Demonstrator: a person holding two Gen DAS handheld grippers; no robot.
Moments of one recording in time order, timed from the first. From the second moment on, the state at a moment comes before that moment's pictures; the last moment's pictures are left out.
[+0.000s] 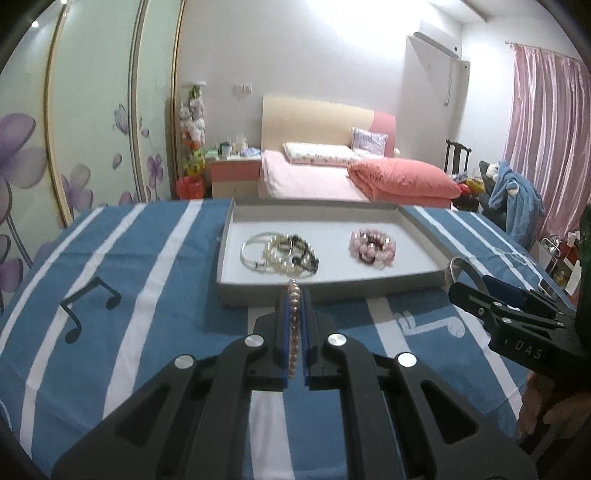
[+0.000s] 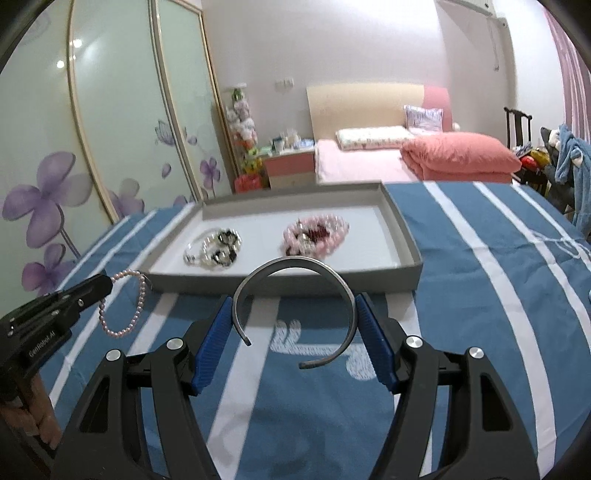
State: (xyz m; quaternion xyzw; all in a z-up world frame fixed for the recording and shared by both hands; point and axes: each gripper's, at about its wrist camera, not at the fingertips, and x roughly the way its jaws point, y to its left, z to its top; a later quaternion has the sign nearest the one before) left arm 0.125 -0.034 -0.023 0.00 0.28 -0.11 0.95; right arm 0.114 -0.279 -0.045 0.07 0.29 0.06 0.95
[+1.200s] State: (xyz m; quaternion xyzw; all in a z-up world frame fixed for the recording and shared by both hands) left arm 0.169 -0.053 0.022 0.00 0.18 -0.08 0.98; right arm 0.135 -0.259 -0.005 0.02 0.10 0.00 0.99
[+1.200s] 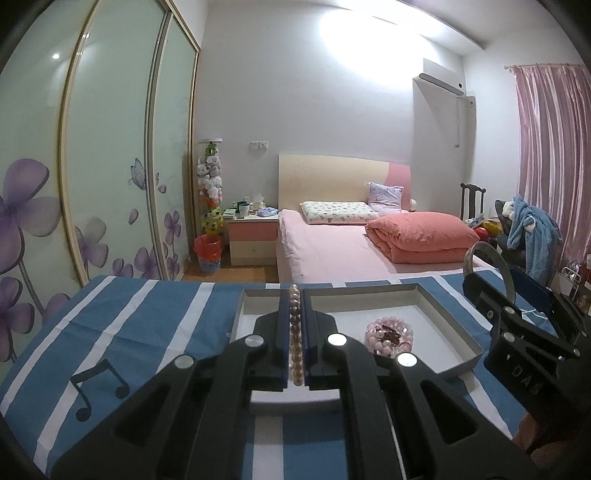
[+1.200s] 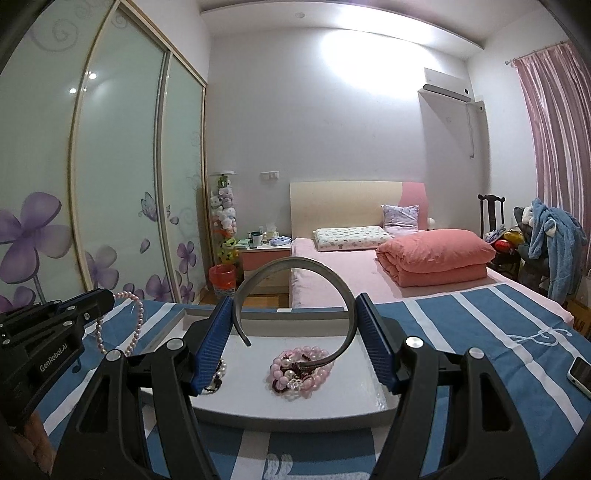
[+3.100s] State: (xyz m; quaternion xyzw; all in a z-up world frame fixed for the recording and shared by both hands) left arm 0.109 0.030 0.009 -0.05 0.23 -0.05 0.97; right arm 0.101 -0.266 -0.002 0.08 0.26 0.04 0.96
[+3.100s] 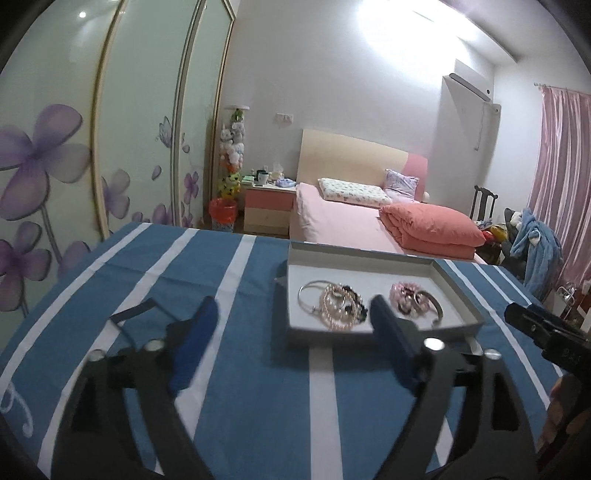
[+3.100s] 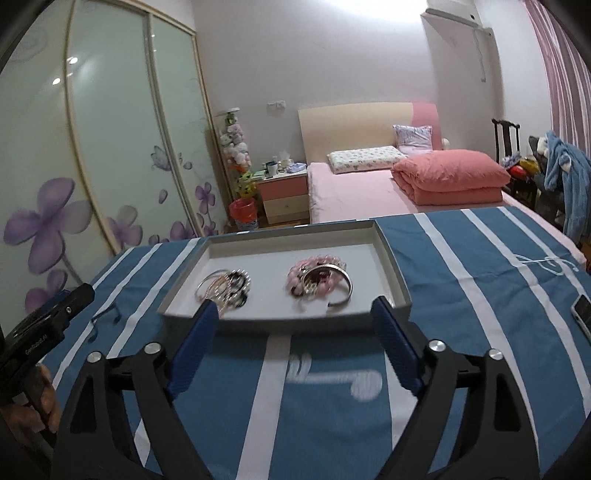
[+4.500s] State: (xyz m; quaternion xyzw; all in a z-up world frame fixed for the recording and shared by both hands) left arm 0.030 -0.001 0.003 0.01 0.16 0.00 0.99; right arm 0.019 -0.255 -0.015 0.01 0.18 0.00 0.98
